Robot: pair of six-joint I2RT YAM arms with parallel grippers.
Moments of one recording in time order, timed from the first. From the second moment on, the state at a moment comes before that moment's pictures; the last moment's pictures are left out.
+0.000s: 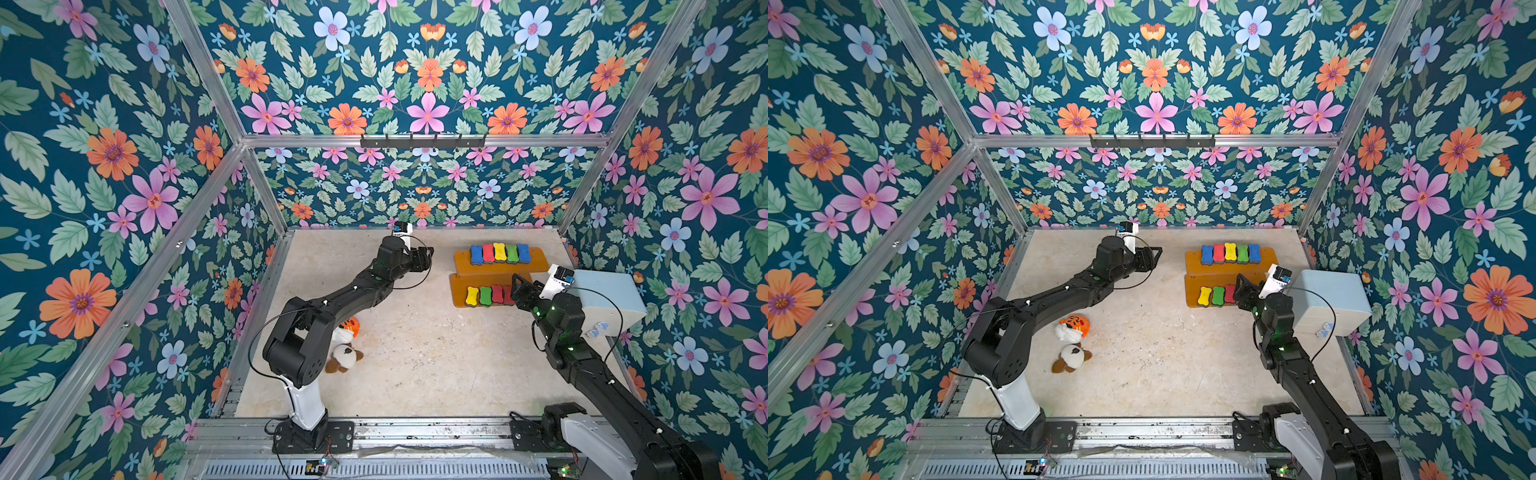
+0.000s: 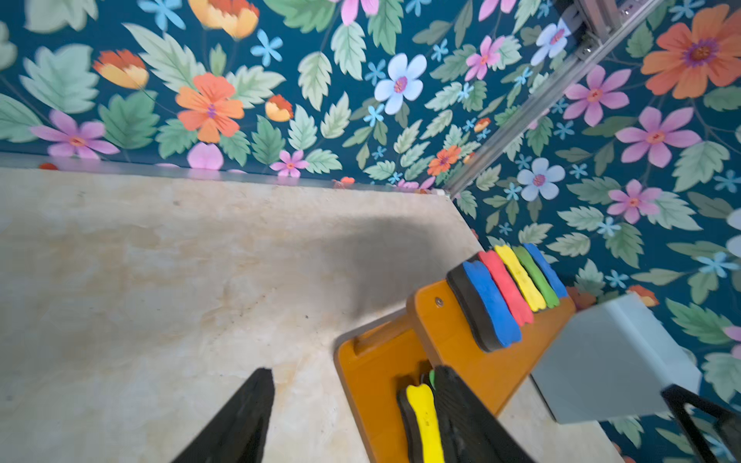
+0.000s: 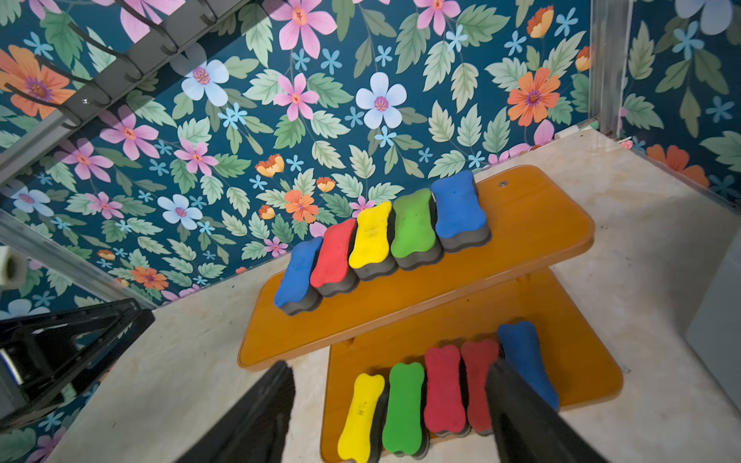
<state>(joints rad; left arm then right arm) -0.58 1.81 1.22 0.28 0.19 -0.52 0.18 0.92 0.43 0.31 0.02 0.47</state>
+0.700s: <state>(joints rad) -0.64 2.08 1.37 0.50 0.58 -0.82 0.18 0.90 0.45 0.30 -0.02 0.47</state>
